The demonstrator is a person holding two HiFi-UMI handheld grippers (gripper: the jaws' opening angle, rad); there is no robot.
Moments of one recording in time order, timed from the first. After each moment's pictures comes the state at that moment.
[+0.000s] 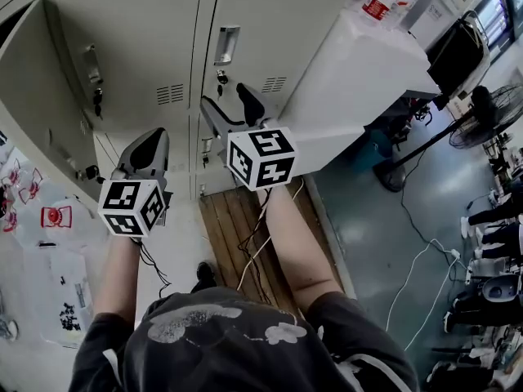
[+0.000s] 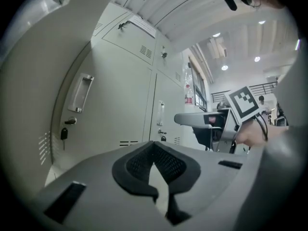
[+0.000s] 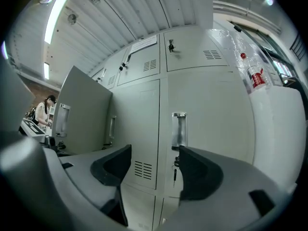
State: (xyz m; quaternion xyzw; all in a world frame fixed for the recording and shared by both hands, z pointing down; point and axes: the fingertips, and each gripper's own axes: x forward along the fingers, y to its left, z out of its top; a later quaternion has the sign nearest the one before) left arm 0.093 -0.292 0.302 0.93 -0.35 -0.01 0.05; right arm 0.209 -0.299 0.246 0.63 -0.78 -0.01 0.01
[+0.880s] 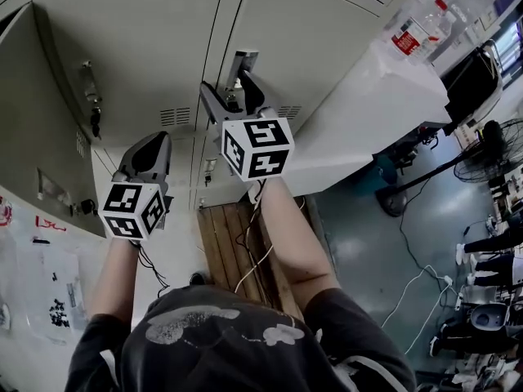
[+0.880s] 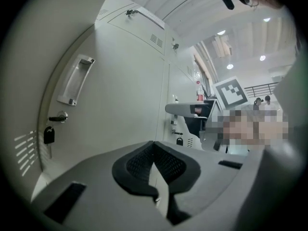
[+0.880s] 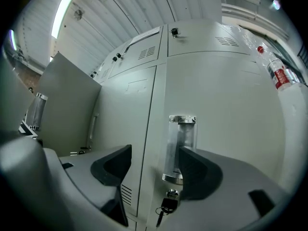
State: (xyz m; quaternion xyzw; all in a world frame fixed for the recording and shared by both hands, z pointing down) left arm 0.109 -0.363 0.311 0.93 -0.37 -0.01 0.06; right arm 0.218 -0.402 0.225 0.61 -0.79 -0.05 0.02
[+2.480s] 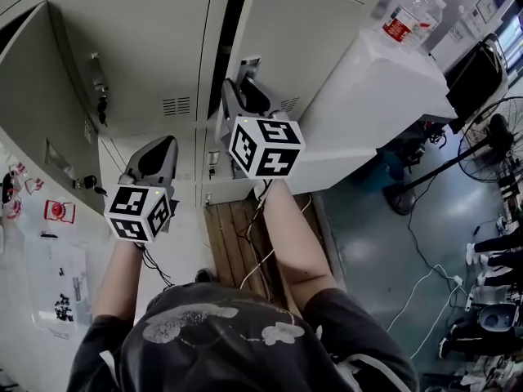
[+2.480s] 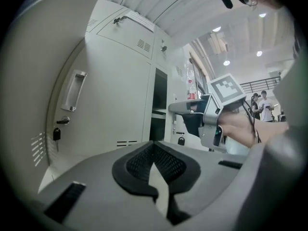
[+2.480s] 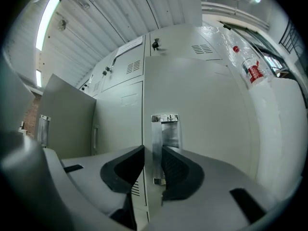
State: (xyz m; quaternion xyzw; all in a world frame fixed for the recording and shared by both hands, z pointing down) left arm 0.114 -0.309 0.307 0.93 -0.37 0.01 0.04; right arm 0.242 -0.350 0.221 0.64 -0.76 0.01 -0.04
